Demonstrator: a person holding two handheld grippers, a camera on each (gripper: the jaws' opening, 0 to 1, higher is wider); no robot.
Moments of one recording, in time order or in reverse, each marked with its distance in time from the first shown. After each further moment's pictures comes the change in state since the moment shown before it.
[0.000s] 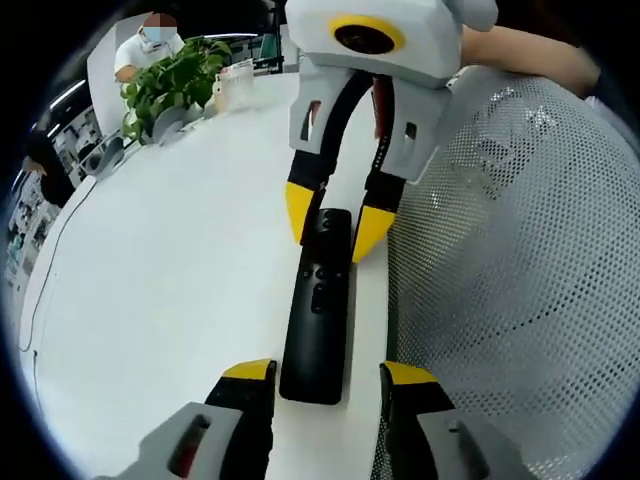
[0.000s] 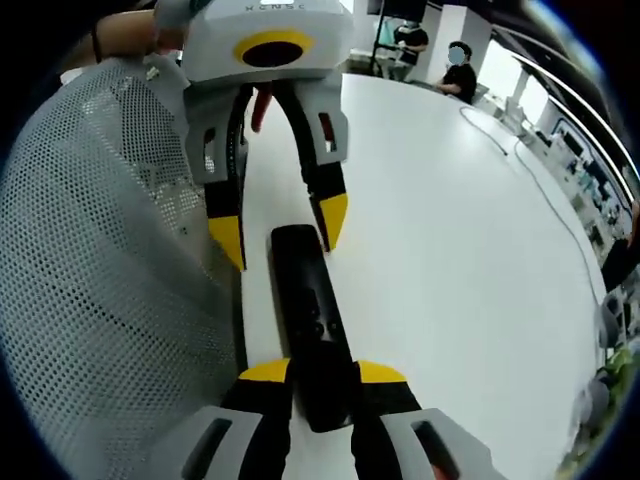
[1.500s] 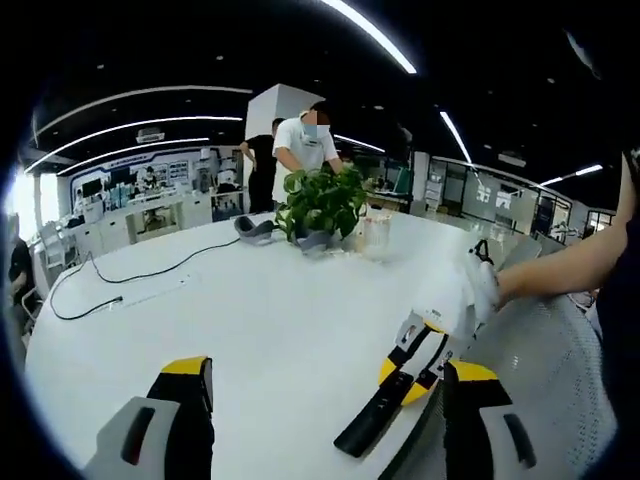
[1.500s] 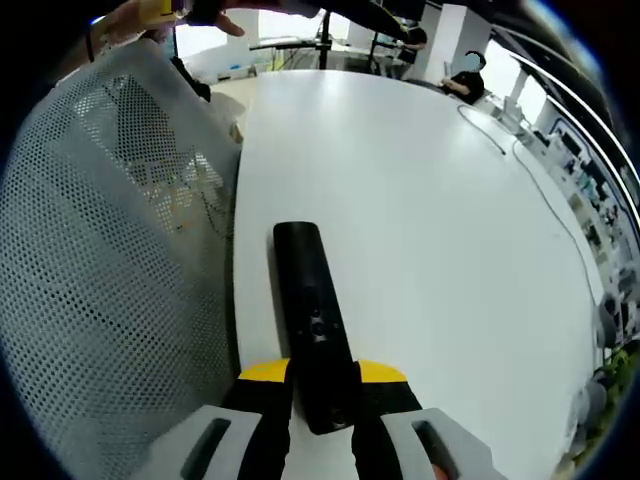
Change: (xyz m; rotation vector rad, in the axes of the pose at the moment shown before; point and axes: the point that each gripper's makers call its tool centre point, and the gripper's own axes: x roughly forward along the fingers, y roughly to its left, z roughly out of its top) left arm -0.155 0.042 0.064 -0.382 -0.613 0.446; right arm 0.003 -0.004 -0.001 -0.002 0.012 -0.015
